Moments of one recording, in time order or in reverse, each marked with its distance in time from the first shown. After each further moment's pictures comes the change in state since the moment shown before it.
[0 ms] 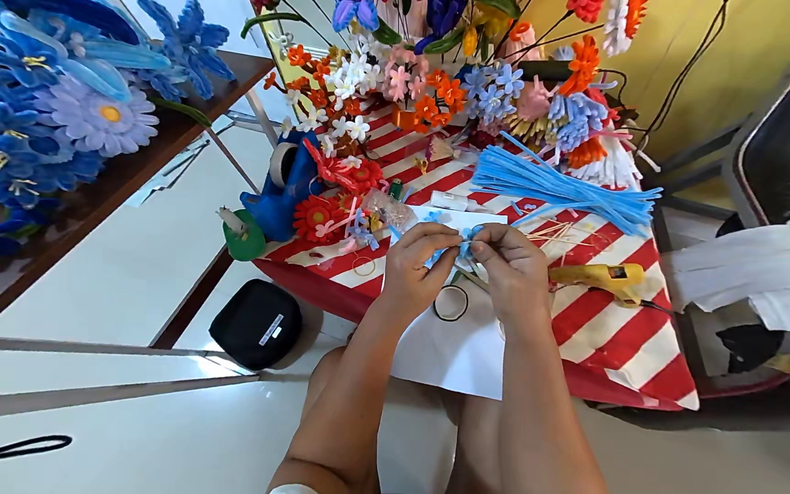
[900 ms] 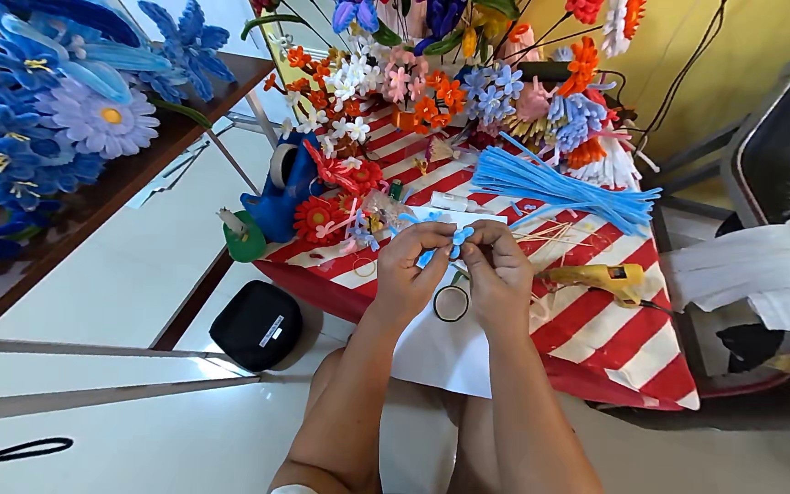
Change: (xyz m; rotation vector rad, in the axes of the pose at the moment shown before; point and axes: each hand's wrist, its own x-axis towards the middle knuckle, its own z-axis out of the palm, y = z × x) left_hand 0.003 0.011 -0.005 -0.149 0.067 -0.090; right_hand -0.008 0.005 0.024 0.082 0.058 -0.130
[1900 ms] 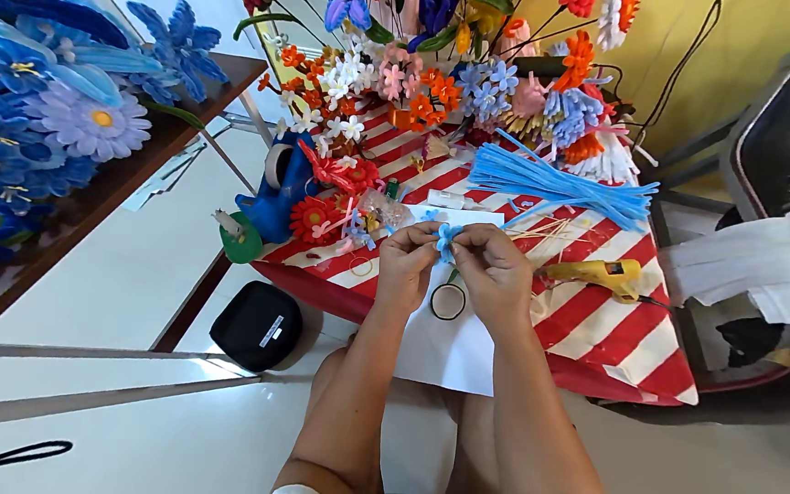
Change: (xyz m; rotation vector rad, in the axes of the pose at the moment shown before) left_hand -0.004 -0.007 0.013 -0.679 0.220 -0.508; right_hand 0.003 0.001 -0.009 -0.244 -0.059 -0.106
